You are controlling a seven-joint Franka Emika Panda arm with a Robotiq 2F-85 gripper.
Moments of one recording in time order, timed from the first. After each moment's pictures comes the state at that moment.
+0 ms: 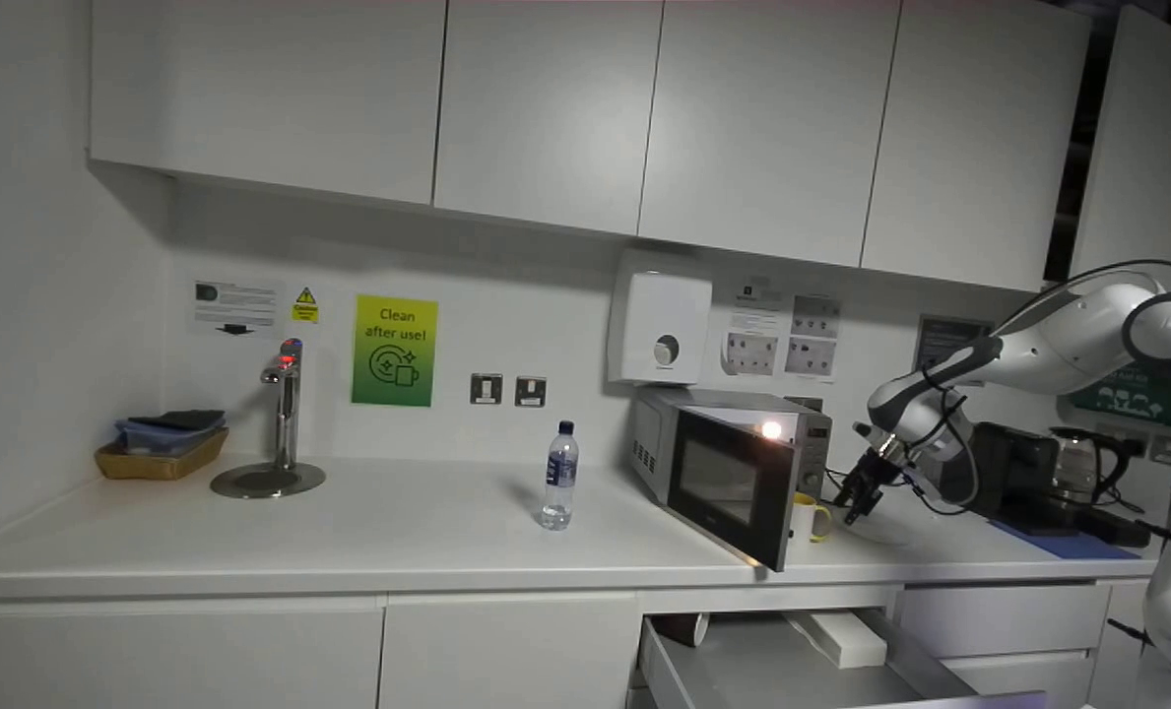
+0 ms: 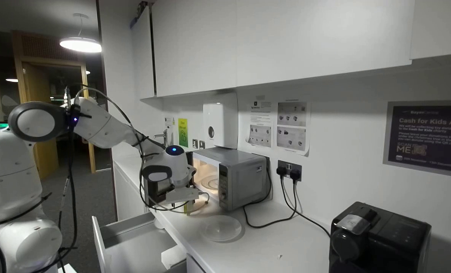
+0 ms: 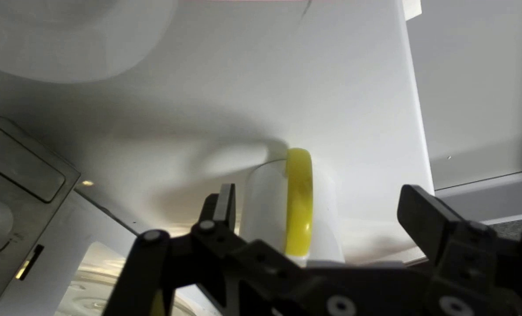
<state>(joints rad) 0.07 -0.09 -0.29 -2.43 0.61 2.57 -1.53</state>
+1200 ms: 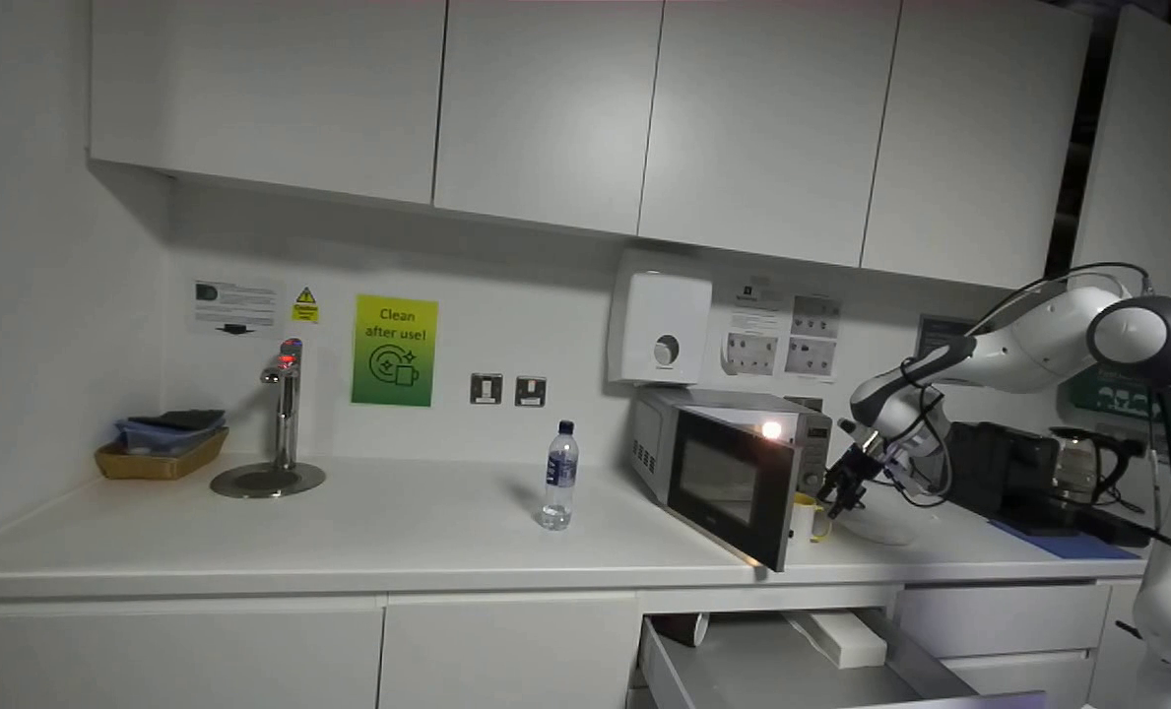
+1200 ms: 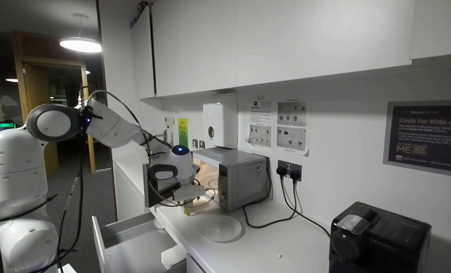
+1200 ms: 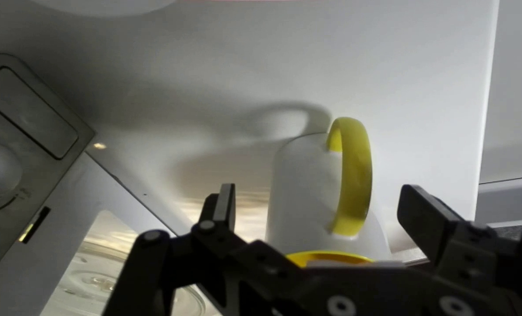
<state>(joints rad) -0.03 0.01 -0.17 -2.32 0.68 2.57 -1.64</state>
